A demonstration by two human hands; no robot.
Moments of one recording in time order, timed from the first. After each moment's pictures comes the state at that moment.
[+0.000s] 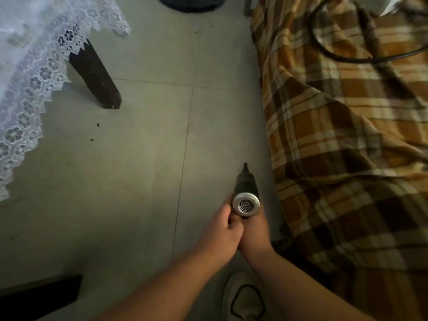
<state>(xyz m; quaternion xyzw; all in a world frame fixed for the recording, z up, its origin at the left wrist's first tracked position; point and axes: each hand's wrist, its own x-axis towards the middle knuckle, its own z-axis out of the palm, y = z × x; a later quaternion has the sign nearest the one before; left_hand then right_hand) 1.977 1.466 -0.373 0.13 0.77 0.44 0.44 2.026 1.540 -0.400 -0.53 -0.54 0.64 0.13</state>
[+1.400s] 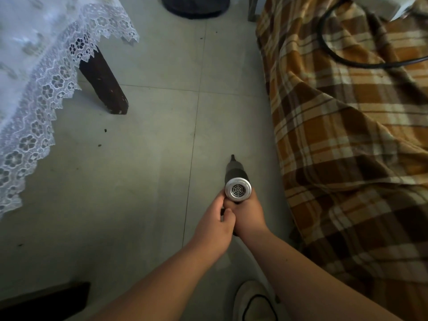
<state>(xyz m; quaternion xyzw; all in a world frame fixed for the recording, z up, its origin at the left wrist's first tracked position) 1.940 1.458 -0.374 0.12 0.78 0.47 0.39 1.975 1.549 -0.400 -0.50 -0.63 0.59 0.07</state>
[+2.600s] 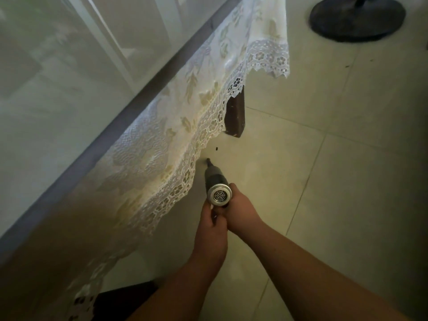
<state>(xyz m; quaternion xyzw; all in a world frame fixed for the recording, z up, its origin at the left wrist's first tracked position) 1.766 1.354 -0.398 -0.22 0.77 0.58 0.16 1.720 1.442 -0.415 -0.14 -0.83 0.51 -0.17</state>
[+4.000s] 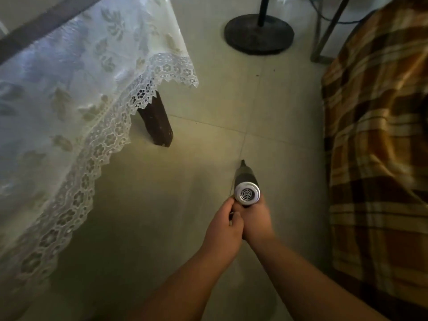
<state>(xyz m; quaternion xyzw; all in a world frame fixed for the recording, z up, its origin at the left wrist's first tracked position) 1.793 1.509 -0.373 0.02 0.81 0.50 0.30 1.798 1.602 -0.416 -0.41 -0.71 0.57 0.04</state>
